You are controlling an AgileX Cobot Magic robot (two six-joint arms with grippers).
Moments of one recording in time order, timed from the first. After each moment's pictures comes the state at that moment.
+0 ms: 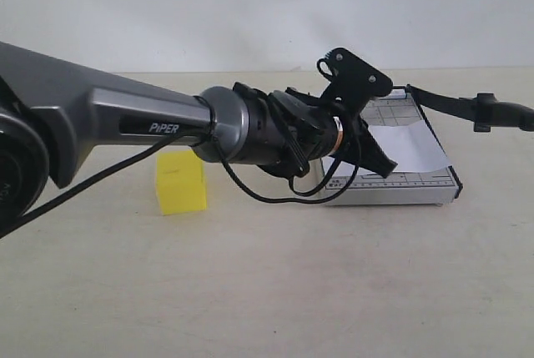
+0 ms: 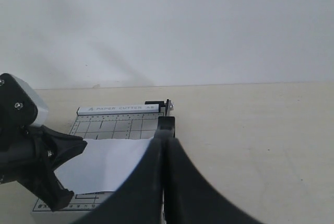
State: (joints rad) left arm -0.68 2.33 -1.63 1.75 0.22 -0.99; right arm 0.10 0.63 -0.29 0.31 -0.07 -0.23
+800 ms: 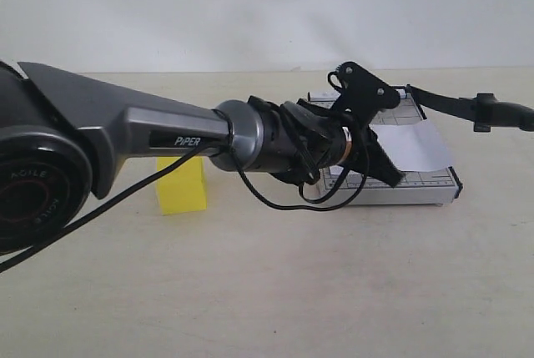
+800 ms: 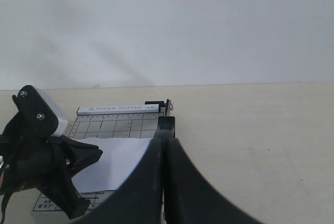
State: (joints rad) left arm -0.68 2.41 -1.72 1.75 0.17 -0.99; right arm 0.10 0.63 -0.29 0.31 -0.07 -0.23
